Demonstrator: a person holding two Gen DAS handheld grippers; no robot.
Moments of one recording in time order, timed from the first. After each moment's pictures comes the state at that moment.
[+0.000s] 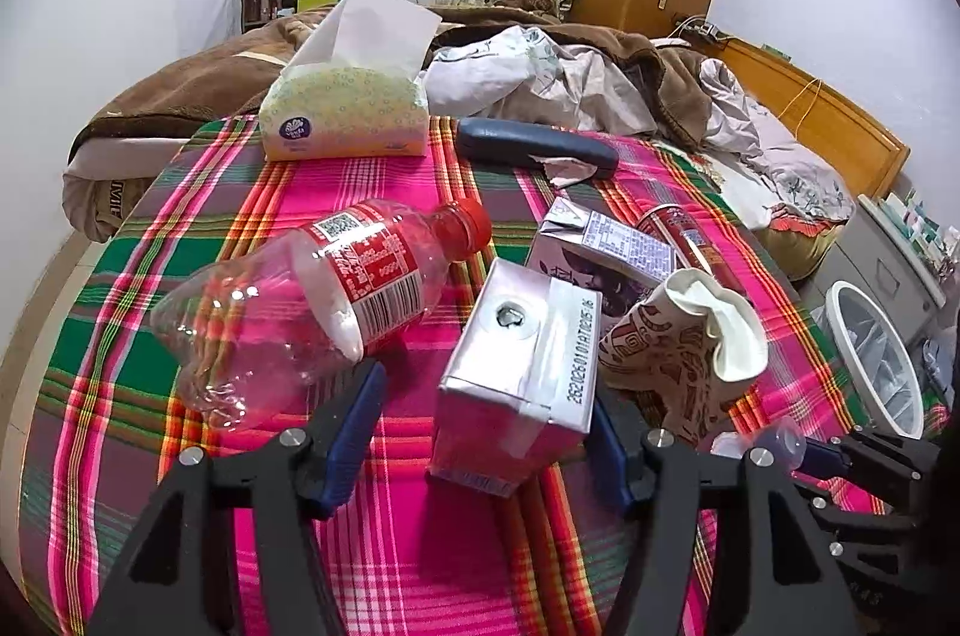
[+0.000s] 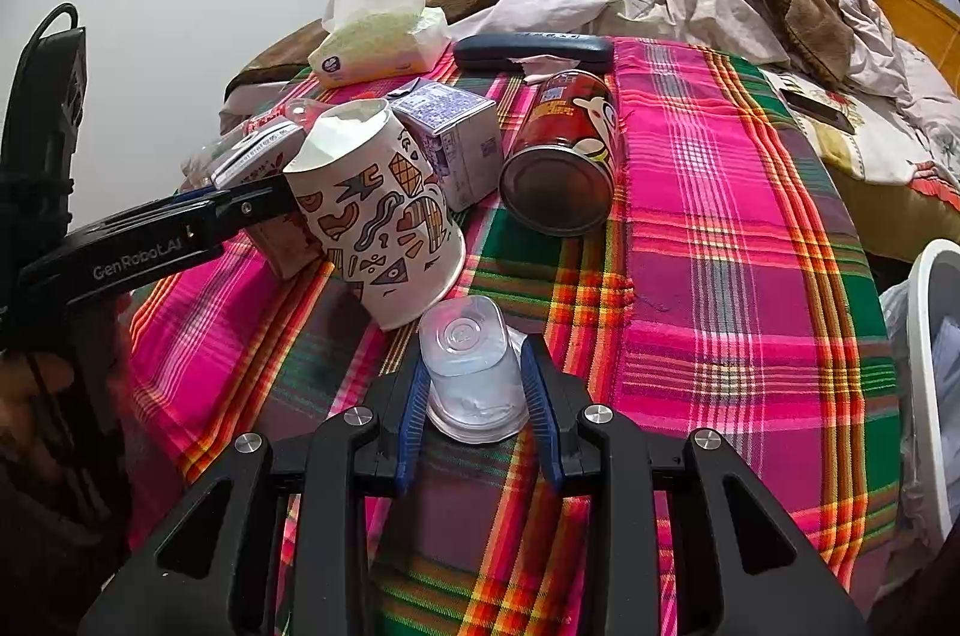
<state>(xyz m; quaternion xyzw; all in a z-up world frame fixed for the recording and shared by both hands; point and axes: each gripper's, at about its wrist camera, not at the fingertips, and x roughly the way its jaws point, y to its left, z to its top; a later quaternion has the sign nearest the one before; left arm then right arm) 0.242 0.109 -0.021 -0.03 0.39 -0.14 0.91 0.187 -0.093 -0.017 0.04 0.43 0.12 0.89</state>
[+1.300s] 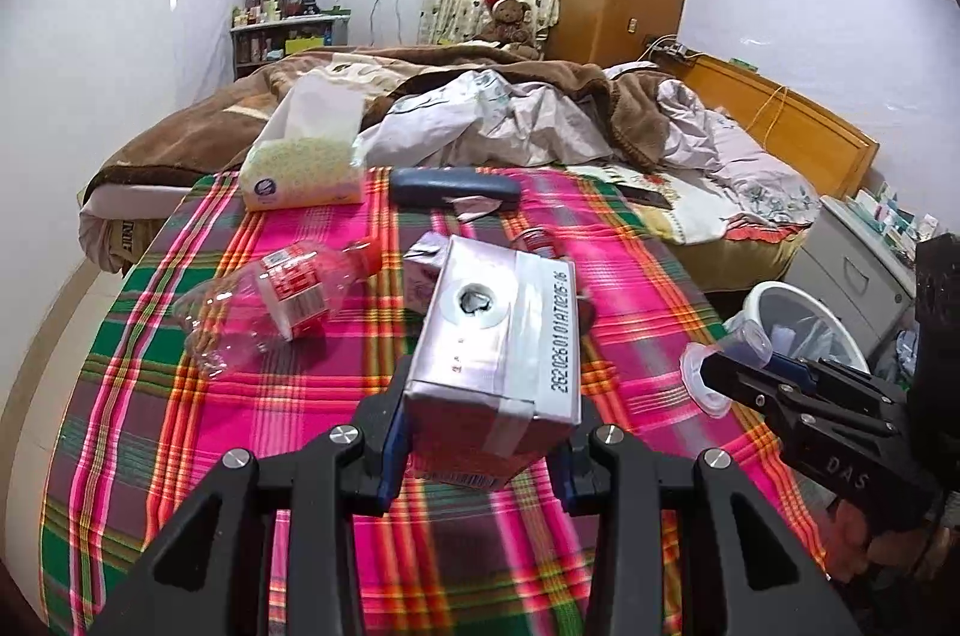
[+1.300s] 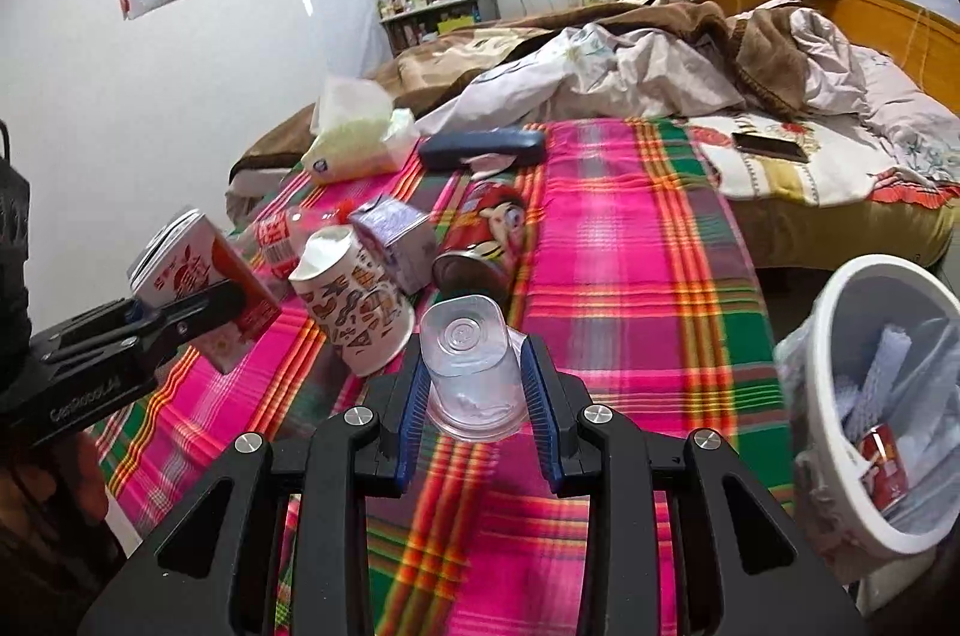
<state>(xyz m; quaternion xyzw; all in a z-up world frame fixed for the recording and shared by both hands) 0.166 0.061 0.037 -0.02 0.34 -0.15 0.93 0.156 -0.155 0.029 0.08 0.35 0.11 0.93</state>
